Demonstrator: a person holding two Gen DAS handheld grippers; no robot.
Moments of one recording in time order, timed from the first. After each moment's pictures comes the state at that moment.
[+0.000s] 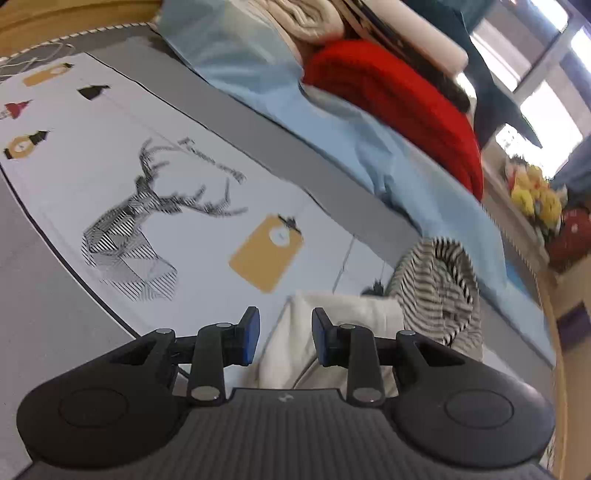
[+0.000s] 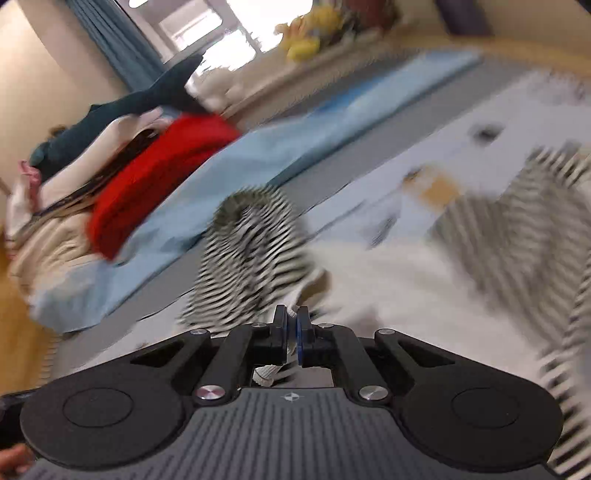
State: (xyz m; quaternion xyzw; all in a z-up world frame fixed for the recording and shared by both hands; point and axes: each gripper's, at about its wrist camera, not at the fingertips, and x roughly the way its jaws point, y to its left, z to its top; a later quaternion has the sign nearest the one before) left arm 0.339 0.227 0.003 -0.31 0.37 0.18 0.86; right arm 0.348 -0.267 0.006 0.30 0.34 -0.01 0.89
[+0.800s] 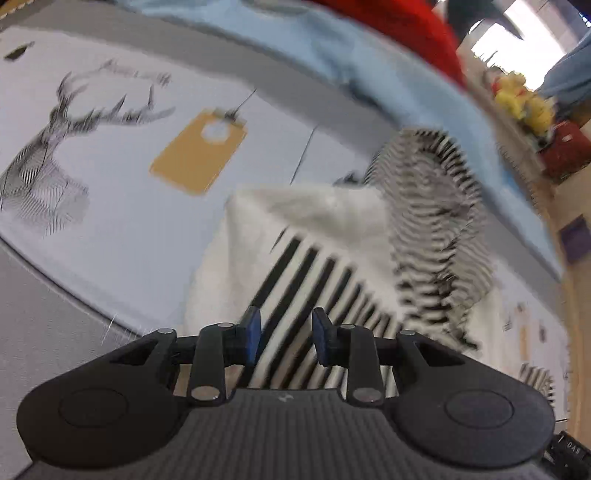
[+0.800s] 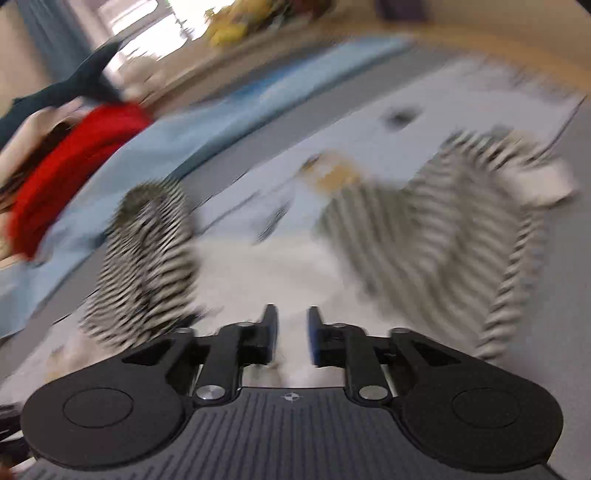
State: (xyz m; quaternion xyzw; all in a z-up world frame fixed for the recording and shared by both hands) left arm 0.384 0.177 -0.066 -0.26 0.48 0.12 0.83; right arm 0.365 -0.305 -0.040 0.31 0.41 -0.06 0.85
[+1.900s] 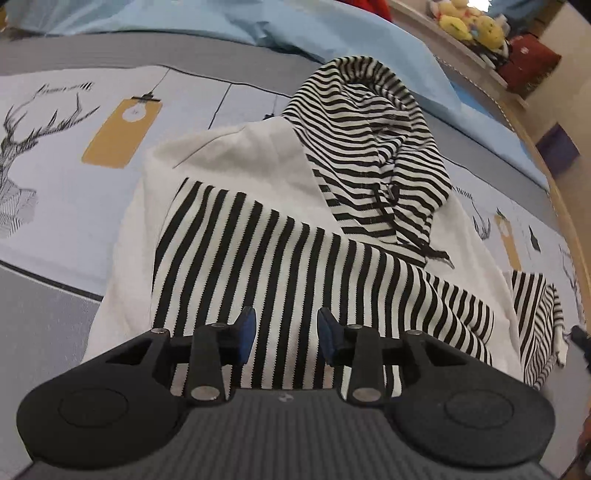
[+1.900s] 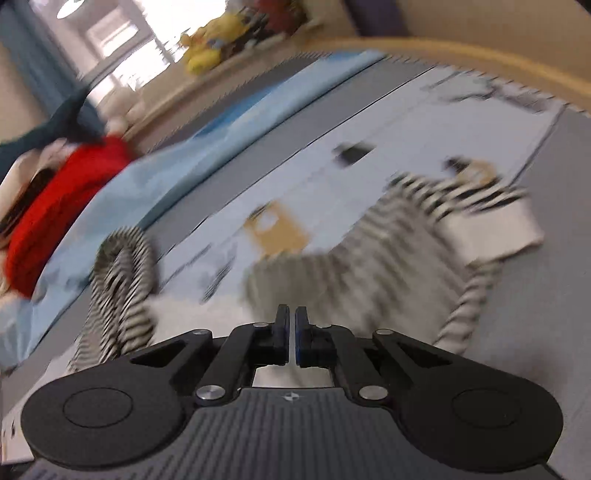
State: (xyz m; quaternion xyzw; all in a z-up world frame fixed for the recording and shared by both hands) left arm 0.372 0.096 -0.045 -0.17 0.51 0.04 0.84; right arm 0.356 -0.431 -0.028 0.31 0.36 -0.11 0.87
